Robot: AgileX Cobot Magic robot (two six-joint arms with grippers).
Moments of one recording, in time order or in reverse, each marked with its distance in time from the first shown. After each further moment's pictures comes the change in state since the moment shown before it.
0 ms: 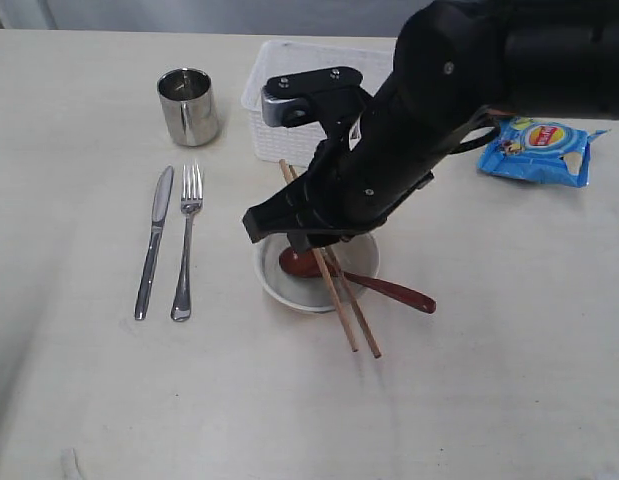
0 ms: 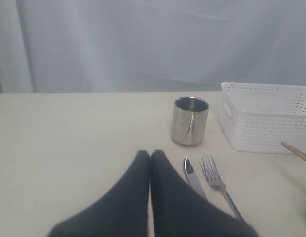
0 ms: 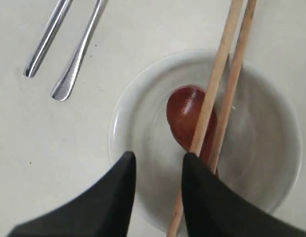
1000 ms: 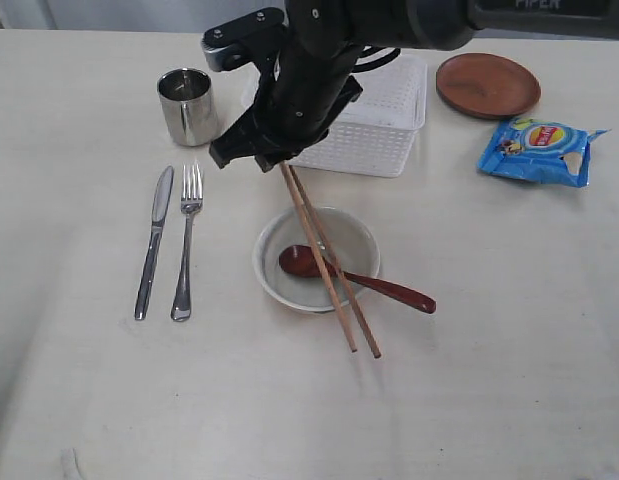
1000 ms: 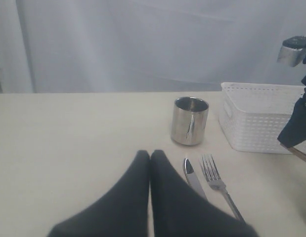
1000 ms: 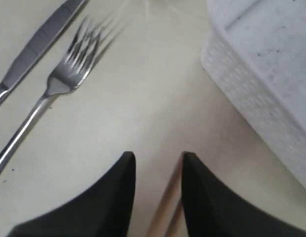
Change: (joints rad) left arm 0.000 0.000 0.000 0.000 0.000 0.000; right arm -0.051 0.392 -0.493 -0.194 0.068 -0.067
